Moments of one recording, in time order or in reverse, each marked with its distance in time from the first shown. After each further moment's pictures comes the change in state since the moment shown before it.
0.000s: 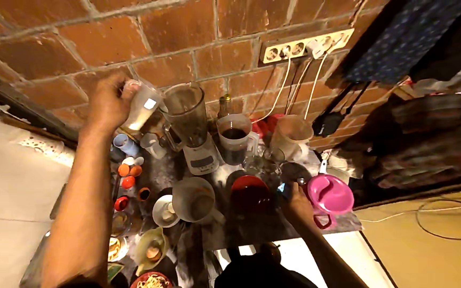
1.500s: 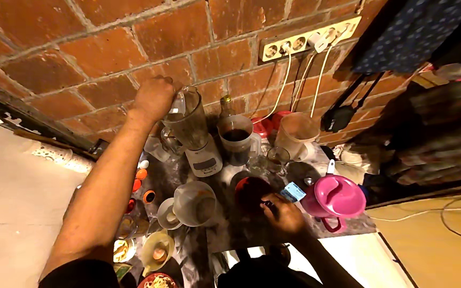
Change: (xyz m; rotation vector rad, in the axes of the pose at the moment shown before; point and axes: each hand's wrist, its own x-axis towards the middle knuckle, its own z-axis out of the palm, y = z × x) left_hand 0.064 0.055 0.063 0.583 -0.288 0.411; right_hand -0.040 -0.033 -0.005 0.175 -0.024 -0.541
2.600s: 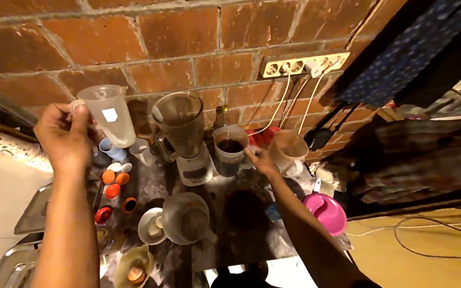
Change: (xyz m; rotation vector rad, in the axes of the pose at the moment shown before) left_hand -0.148 -0.046 0.042 -1.051 0.790 -0.682; right_hand 0.223 0.041 0.001 0.467 0.079 -0.001
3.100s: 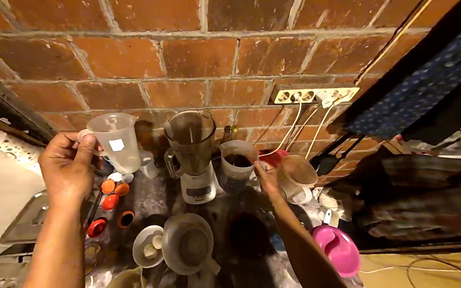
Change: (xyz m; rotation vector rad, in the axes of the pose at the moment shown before) left_hand -0.021 -0.019 -0.019 -0.076 0.012 0.007; right_hand 0.022 -0.013 0.025 0.496 0.226 -0.105
